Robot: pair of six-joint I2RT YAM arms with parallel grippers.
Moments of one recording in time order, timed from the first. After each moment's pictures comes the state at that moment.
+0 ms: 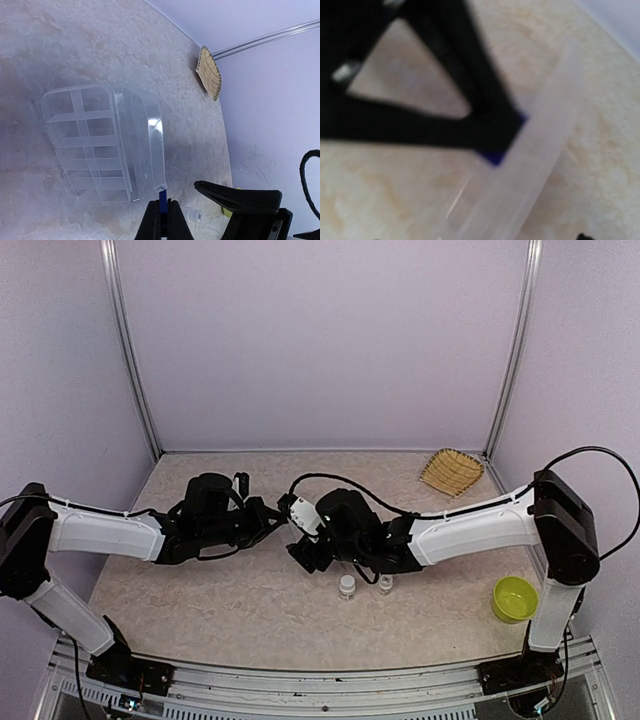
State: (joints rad) left arm -0.74 1.50 0.74 0.35 0.08 -1.01; right arm 1.10 1.86 1.19 0.14 0.27 -0.14
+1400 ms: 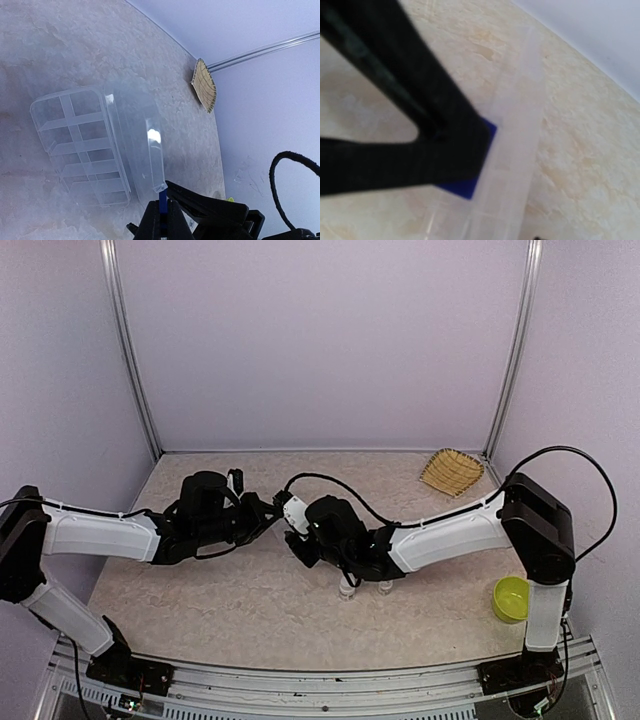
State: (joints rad) left arm -0.74 1.47 0.73 0.36 0.04 -1.04; right arm 1.11 1.98 1.24 0.31 0.41 -0.12
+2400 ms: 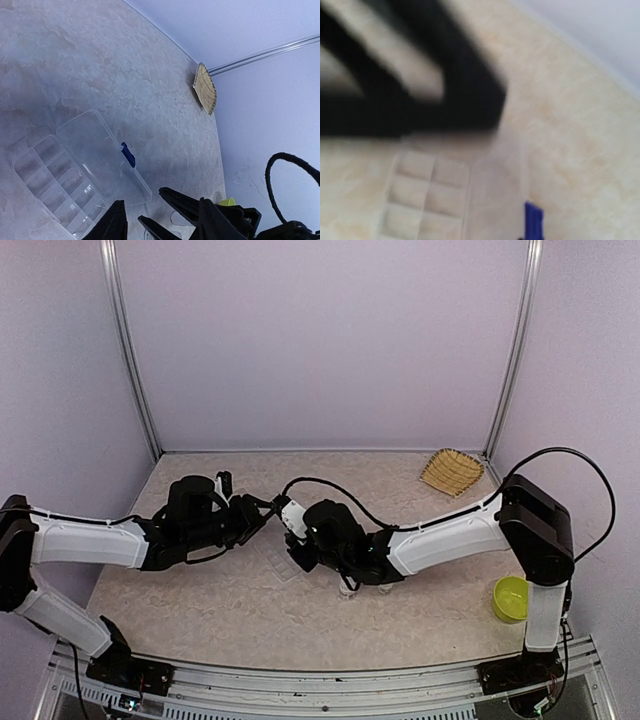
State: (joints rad) left arm -0.72 1.41 0.66 0.38 0.04 -1.04; right arm 1.12 1.99 1.23 0.35 0.44 -0.12
